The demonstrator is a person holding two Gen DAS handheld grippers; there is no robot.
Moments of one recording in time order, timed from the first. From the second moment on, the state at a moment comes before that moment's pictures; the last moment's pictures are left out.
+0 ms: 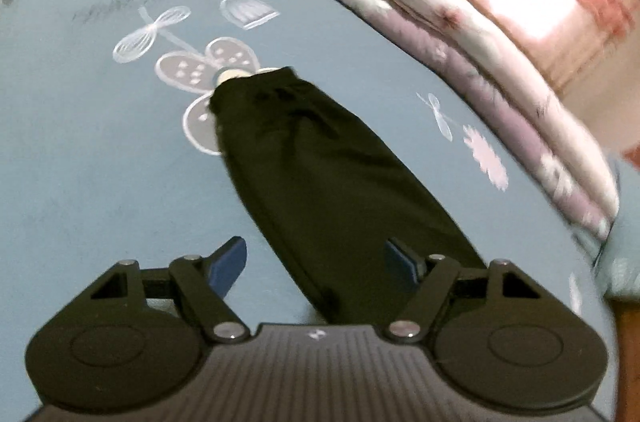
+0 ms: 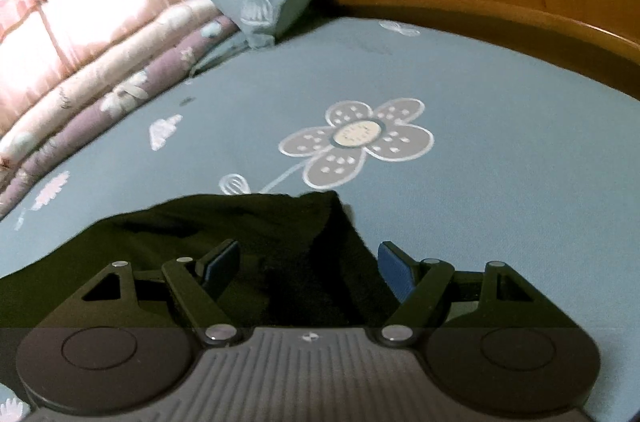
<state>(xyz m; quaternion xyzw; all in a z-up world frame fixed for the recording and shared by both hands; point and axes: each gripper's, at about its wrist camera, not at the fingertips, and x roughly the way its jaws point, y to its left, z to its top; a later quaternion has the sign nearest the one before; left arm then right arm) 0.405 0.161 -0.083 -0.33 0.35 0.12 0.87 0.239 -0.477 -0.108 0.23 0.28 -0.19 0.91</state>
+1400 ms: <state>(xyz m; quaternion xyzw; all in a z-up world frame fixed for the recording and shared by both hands) 0.273 0.090 -0.079 -0.06 0.35 -0.01 0.93 0.378 -0.152 0.082 -0.12 0.20 0.28 0.93</state>
